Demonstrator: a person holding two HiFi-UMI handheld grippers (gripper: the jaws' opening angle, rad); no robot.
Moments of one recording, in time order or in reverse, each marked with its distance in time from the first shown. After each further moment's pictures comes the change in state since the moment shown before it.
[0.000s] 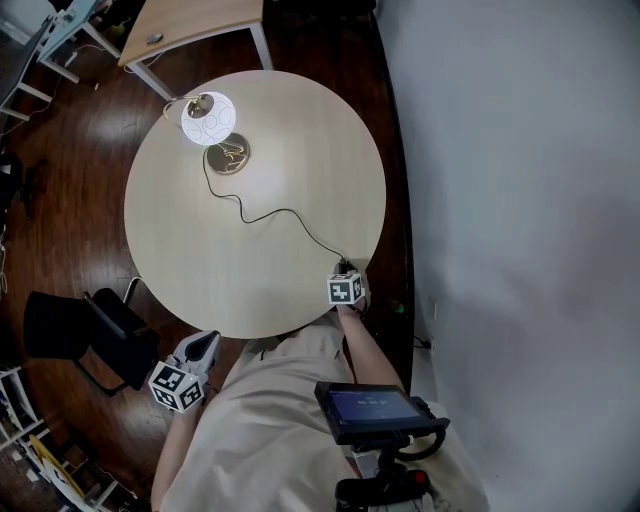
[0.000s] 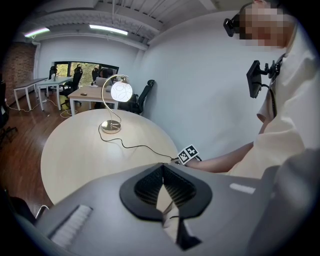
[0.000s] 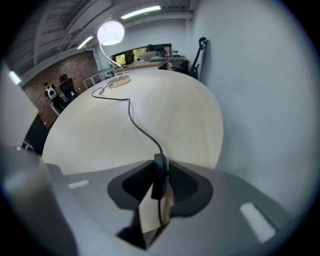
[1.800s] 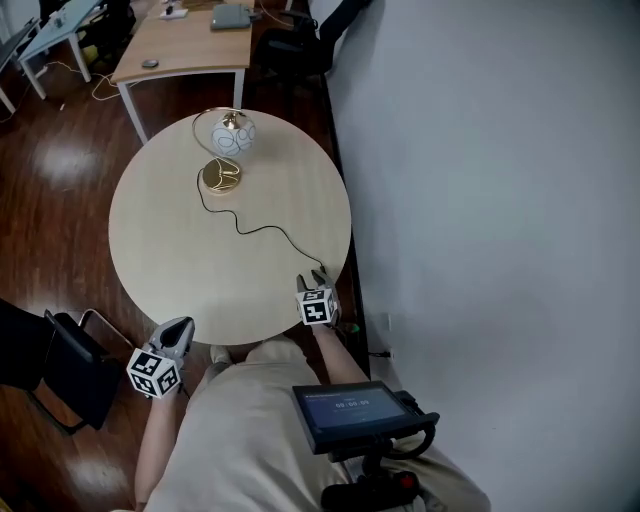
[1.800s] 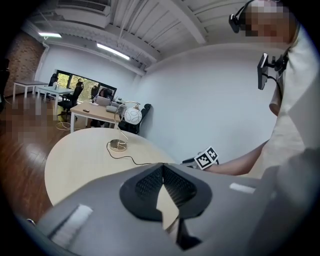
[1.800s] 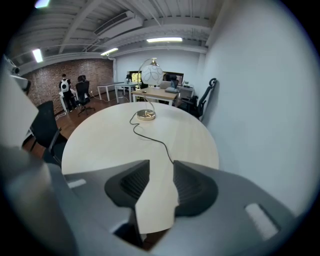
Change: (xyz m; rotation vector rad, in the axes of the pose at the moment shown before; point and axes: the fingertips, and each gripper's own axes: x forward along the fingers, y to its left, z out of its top) left arm -0.087 0.094 -0.017 0.031 -0.277 -0.119; right arm -0.148 0.122 0.066 -0.172 -0.263 -0.078
